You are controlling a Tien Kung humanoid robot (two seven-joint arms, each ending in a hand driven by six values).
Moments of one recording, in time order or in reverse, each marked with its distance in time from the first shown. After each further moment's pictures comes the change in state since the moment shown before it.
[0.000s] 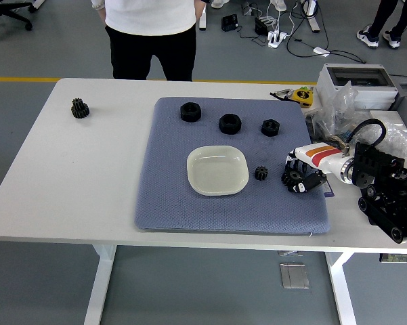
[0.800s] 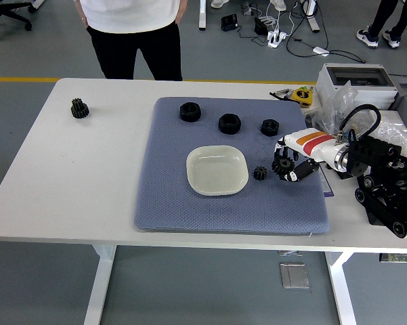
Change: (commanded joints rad) left arm 0.004 0.000 -0.006 0.002 0.003 0.004 -0.001; right arm 0.019 -0.036 0.085 0.169 -0.104 0.000 -0.011
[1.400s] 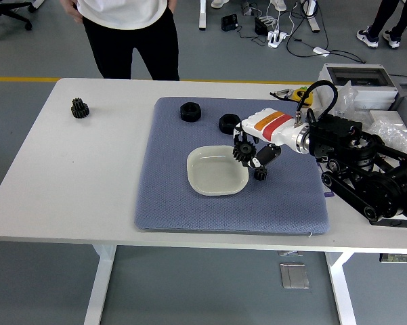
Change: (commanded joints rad) left arm -0.010 0.005 -0.017 -0.003 0.026 0.000 0.012; right arm 0.139 0.119 -0.096 0.011 -0.025 0.011 -0.011
